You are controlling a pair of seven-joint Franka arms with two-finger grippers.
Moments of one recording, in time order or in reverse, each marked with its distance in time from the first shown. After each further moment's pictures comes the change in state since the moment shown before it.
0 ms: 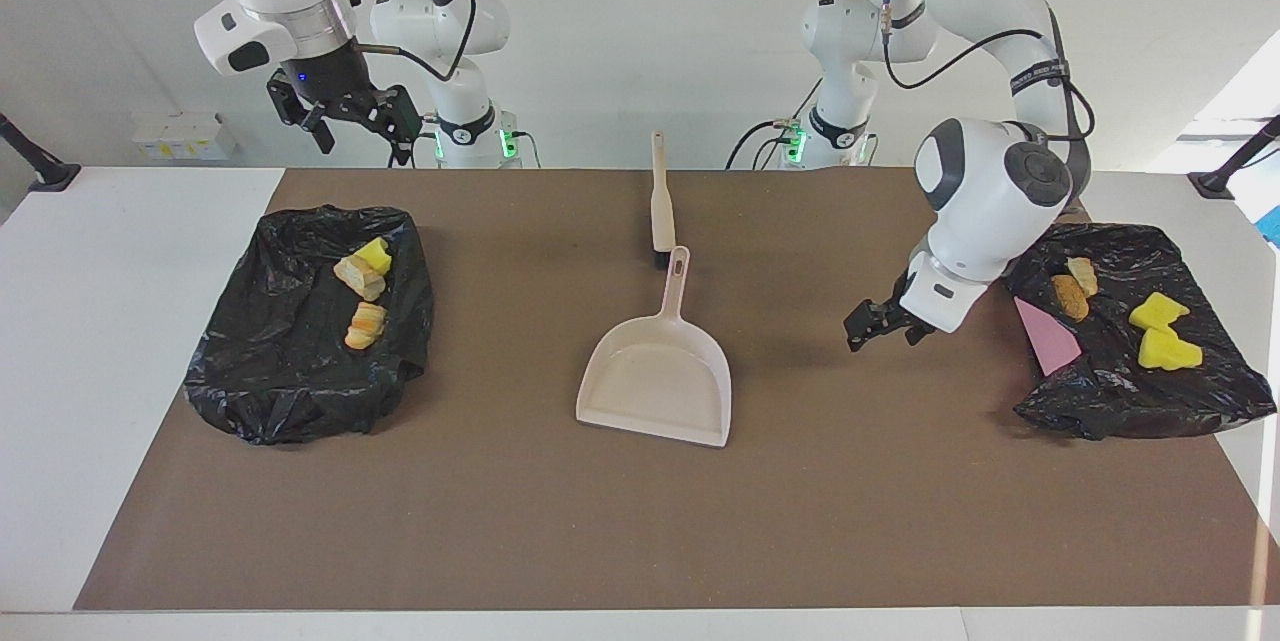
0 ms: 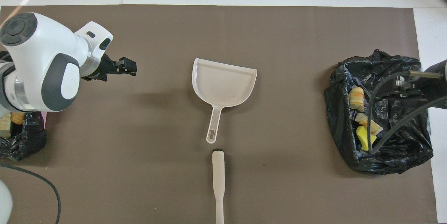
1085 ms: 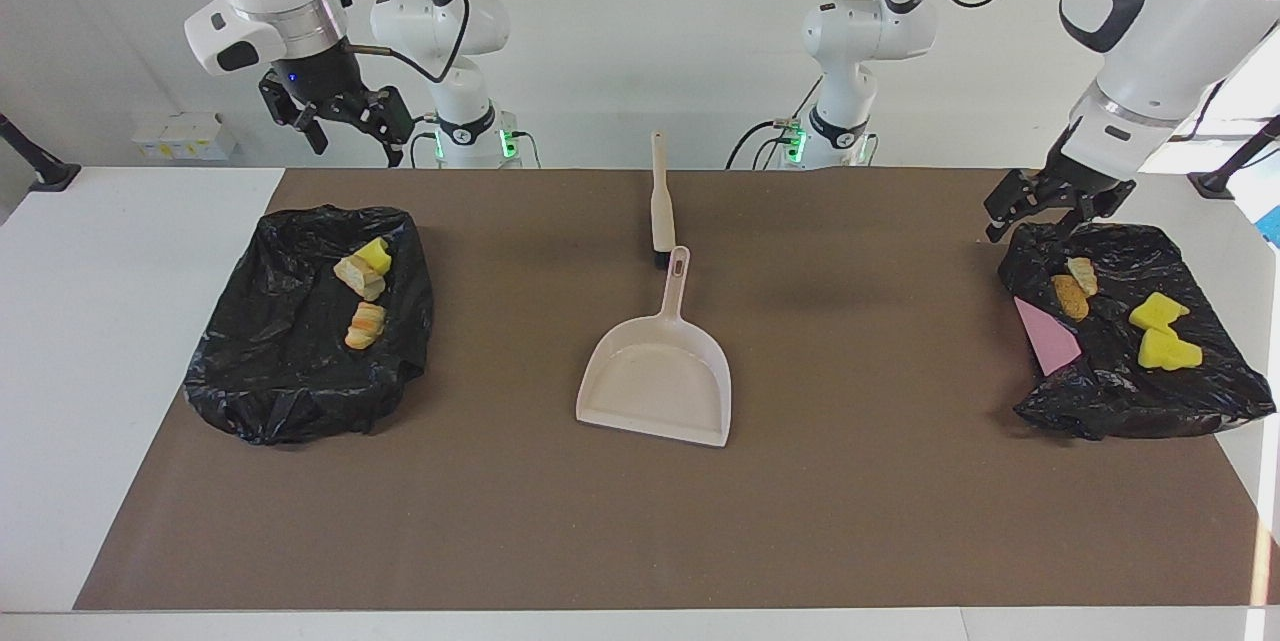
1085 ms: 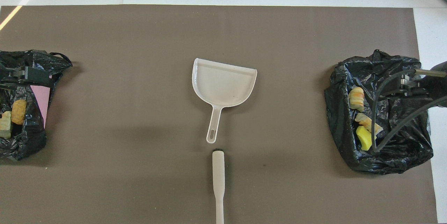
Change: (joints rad) left arm 0.133 -0.277 0.036 0.068 0.078 -0.360 0.178; right arm -0.017 0.000 0.000 0.000 0.000 0.004 0.000
